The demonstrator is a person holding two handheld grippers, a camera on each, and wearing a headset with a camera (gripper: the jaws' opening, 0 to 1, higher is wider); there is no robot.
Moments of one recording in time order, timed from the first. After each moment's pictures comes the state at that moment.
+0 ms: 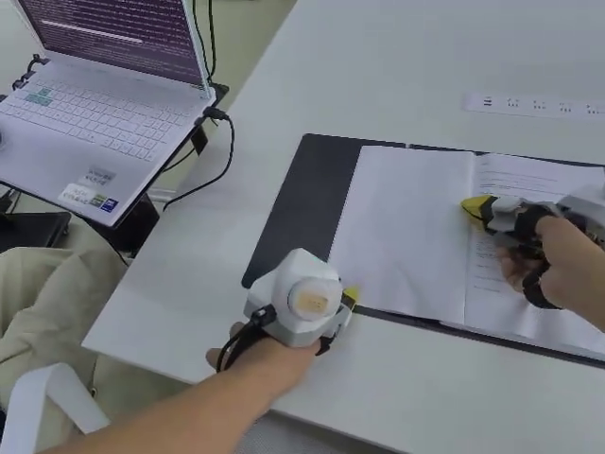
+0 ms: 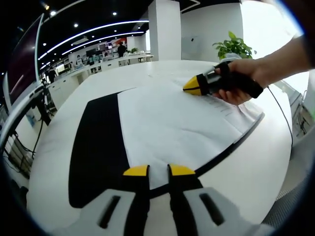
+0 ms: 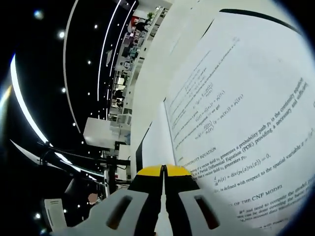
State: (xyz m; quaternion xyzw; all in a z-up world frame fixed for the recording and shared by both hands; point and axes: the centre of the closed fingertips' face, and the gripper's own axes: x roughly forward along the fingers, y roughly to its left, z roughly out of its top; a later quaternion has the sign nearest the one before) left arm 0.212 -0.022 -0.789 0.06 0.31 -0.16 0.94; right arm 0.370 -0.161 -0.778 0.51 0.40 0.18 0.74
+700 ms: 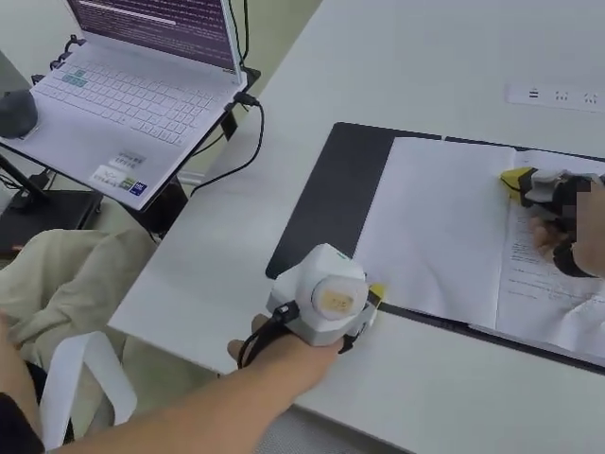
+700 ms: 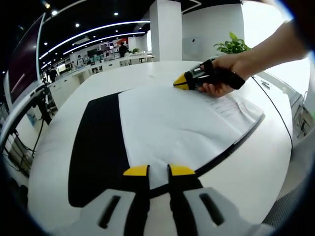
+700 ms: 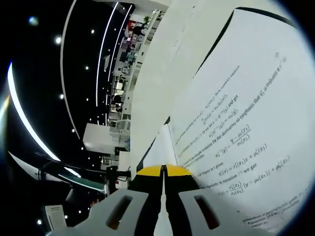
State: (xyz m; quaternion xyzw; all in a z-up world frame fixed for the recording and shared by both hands) left arm 0.214 -0.022 -0.791 0.05 0.31 -0.16 0.94; right arm 0.426 -0.156 -0.780 0.52 0.39 0.17 0.74
